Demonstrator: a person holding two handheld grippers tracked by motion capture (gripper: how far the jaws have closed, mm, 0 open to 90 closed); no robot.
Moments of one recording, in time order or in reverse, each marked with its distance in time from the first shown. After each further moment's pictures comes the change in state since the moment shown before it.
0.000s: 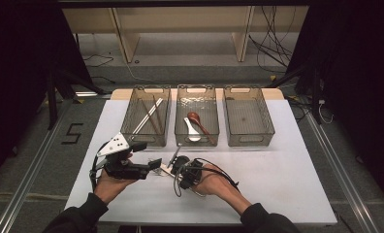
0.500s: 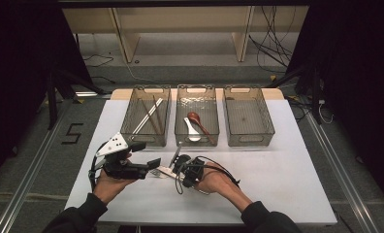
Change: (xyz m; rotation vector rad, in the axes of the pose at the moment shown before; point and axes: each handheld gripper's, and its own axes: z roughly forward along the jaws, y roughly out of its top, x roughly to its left) left arm 0.000 0.000 -0.001 -0.006 0.003 -0.006; right arm -0.006 -0.001 -0.003 0.067 0.017 -0.001
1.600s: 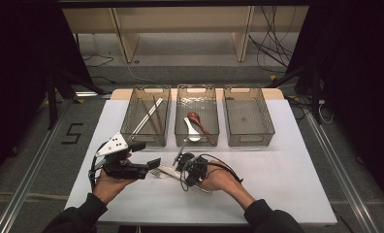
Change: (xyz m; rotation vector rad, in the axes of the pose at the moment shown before) left arm 0.000 0.000 0.000 -0.001 0.001 -0.001; right arm -0.011 -0.007 -0.003 -0.019 0.038 -0.008
